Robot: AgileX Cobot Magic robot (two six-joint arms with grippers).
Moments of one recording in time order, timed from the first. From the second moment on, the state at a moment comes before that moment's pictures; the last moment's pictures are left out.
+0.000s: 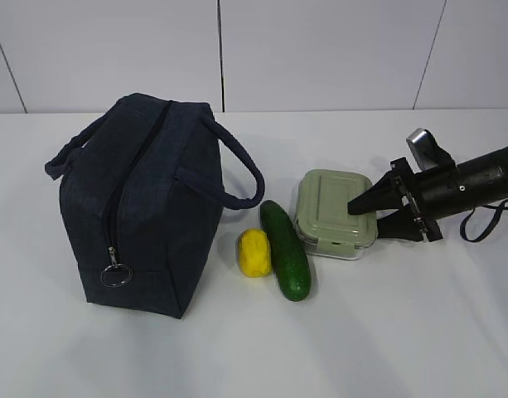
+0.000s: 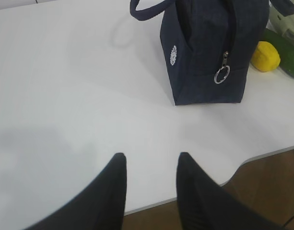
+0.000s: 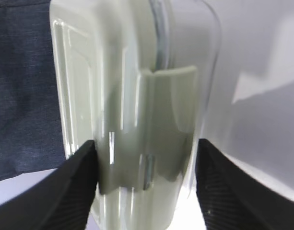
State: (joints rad) left arm -0.10 0.01 -0.51 -0.14 1.11 0.12; right arm -0.18 2.30 -1.40 1.19 1.18 -0.84
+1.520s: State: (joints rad) left arm -0.10 0.01 -0.51 -0.14 1.11 0.12; right arm -0.18 2.30 -1.40 1.20 1.18 -0.84
